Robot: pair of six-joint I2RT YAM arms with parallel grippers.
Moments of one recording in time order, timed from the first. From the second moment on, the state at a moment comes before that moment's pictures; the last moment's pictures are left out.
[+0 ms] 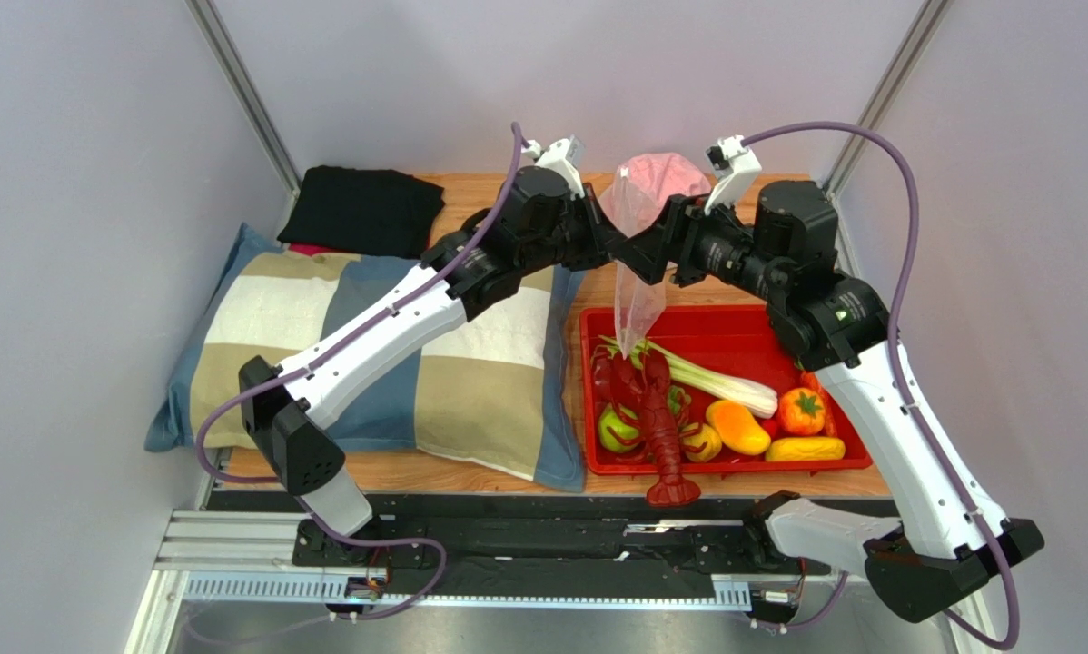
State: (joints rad) left arm -0.83 1.64 1.71 -0.39 0.01 -0.78; right arm 0.47 1.14 1.47 -0.57 -0.32 0.41
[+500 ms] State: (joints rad) left arm -0.82 1.66 1.76 -0.40 0.02 -0.89; right arm 0.50 1.17 1.43 -0.62 -0.04 0.20
